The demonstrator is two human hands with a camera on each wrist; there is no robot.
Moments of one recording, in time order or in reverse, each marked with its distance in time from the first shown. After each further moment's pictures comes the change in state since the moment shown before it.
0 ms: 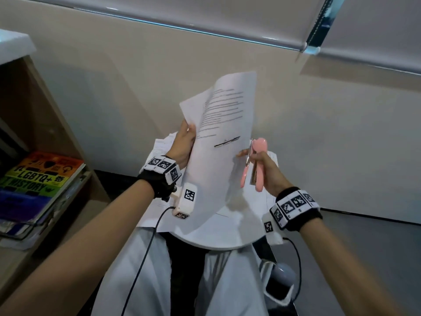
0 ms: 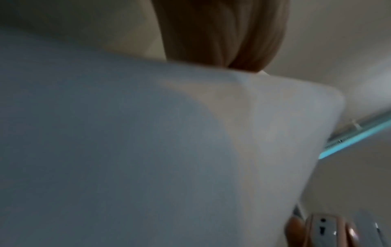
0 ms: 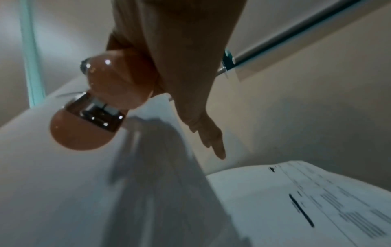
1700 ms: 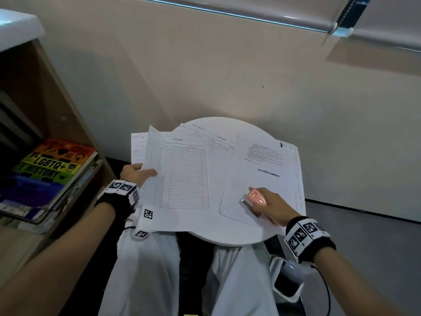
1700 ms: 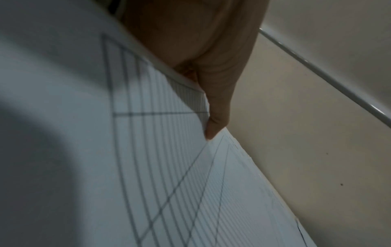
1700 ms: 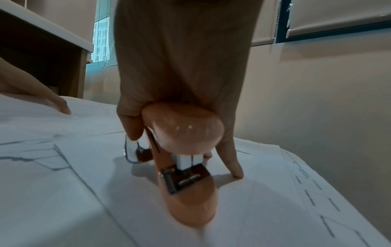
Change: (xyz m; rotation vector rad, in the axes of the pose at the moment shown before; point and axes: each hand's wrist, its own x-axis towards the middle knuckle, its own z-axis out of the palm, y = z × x) left_hand -0.066 -0.054 -0.157 0.584 0.483 -0.459; right_hand -0.017 0.101 -0.023 -0.770 -0.104 0.275
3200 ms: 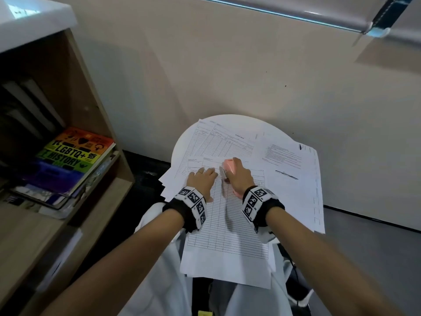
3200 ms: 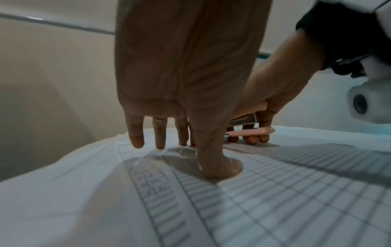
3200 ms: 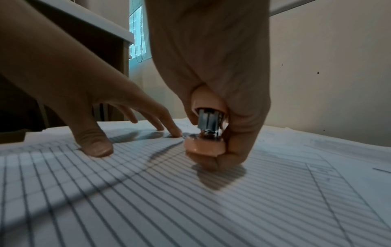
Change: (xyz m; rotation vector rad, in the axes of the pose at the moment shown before) left_hand -0.056 0.019 0.090 1.212 -0.447 0.569; right_hand 0.075 -0.110 0.079 -0.005 0.190 -0.007
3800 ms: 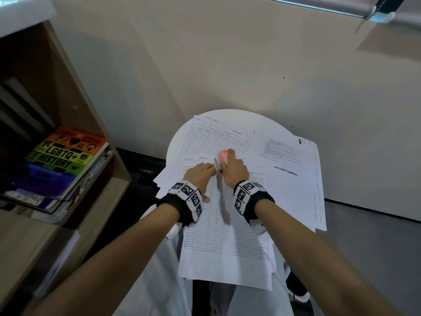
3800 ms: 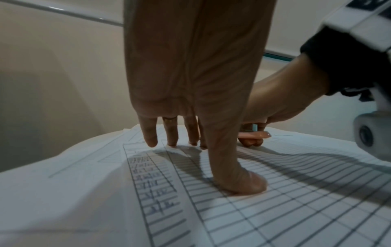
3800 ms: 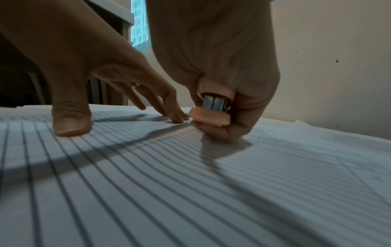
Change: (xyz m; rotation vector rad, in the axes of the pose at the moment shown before) left_hand 0.015 -0.008 -0.008 -0.013 0.018 0.115; right_hand 0.028 -0.004 0.012 -0.243 0.110 -0.055
